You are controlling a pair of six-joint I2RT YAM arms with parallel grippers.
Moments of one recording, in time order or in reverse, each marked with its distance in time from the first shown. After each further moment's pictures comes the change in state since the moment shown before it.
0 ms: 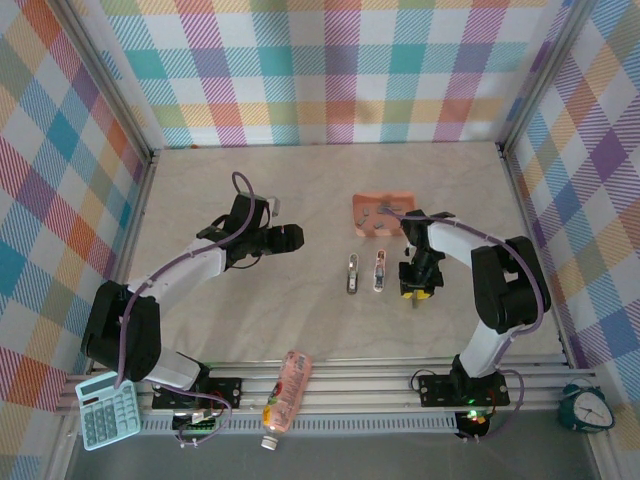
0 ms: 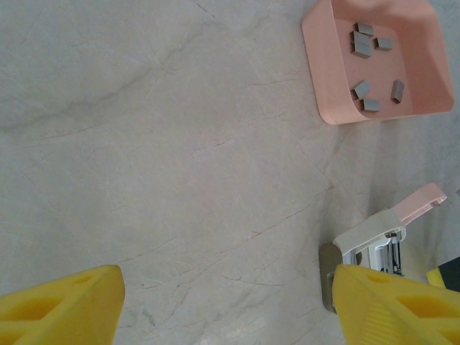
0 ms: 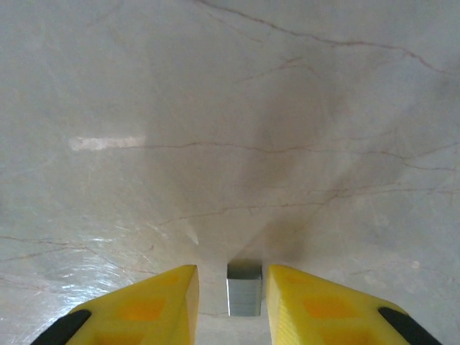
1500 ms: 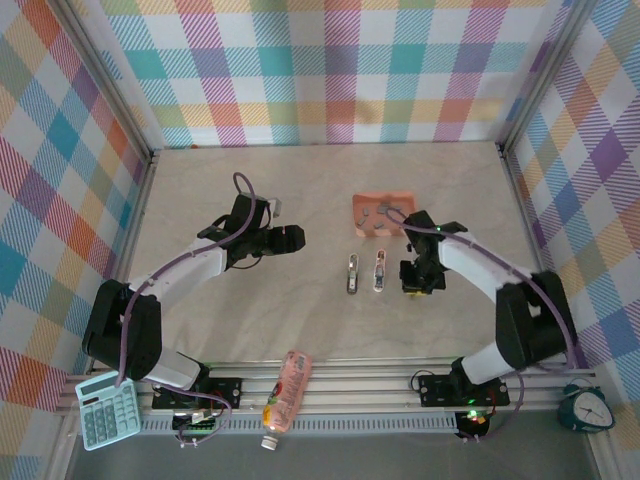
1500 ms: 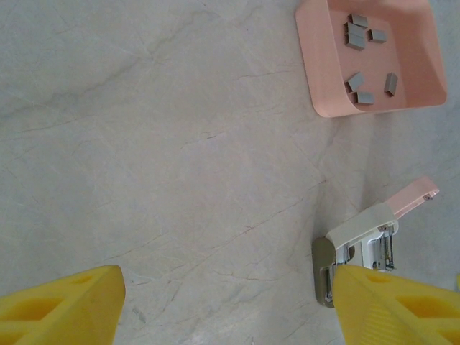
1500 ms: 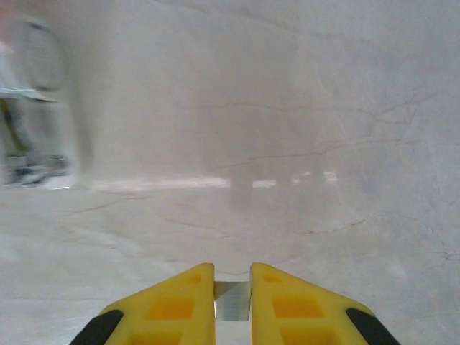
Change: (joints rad) left arm 0.000 0.015 0.000 0.002 0.029 -0.008; right arm 0.093 -0.324 -0.111 0.098 0.047 0.104
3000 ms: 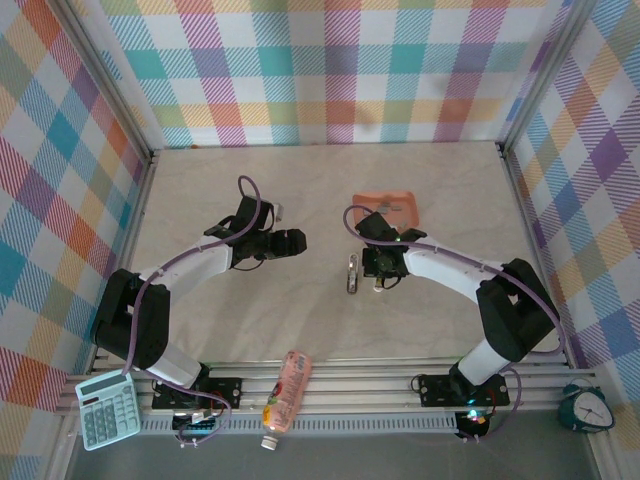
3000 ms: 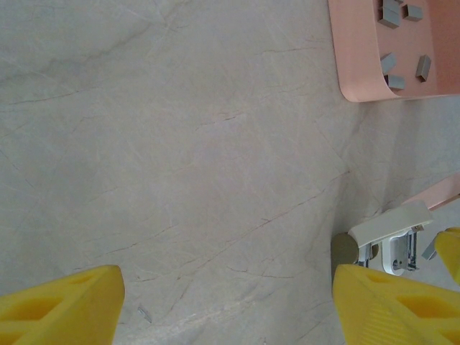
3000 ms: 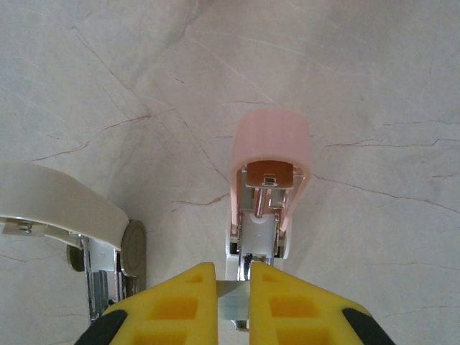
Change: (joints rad) left arm 0.000 0.055 0.000 -0.002 0.006 -0.014; right arm 0.256 0.169 0.083 0.288 0.243 0.209
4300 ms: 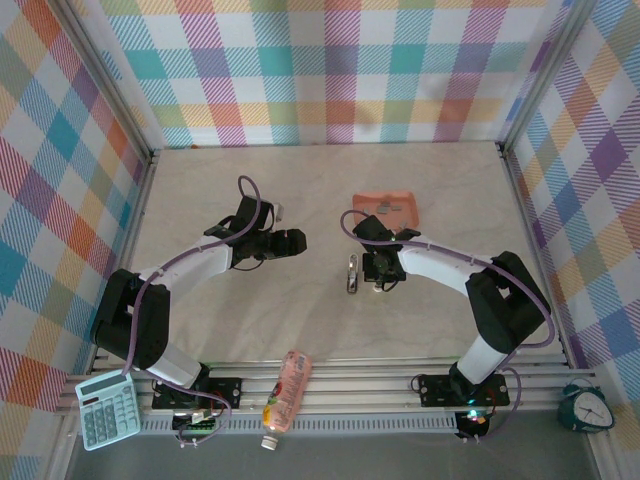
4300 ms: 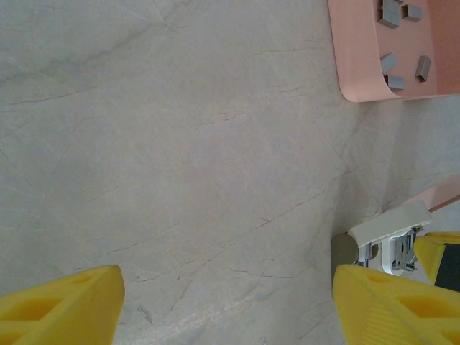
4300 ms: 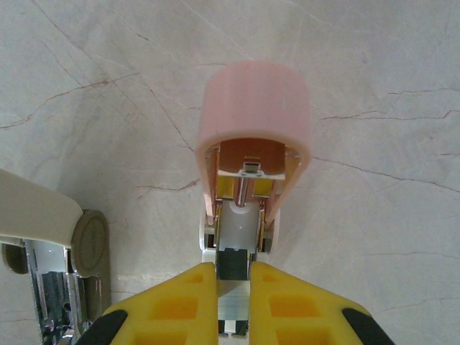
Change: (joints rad) left arm 0.000 0.000 0.000 0.000 0.000 0.000; right arm -0.002 0.059 0.005 -0.035 -0.008 0.000
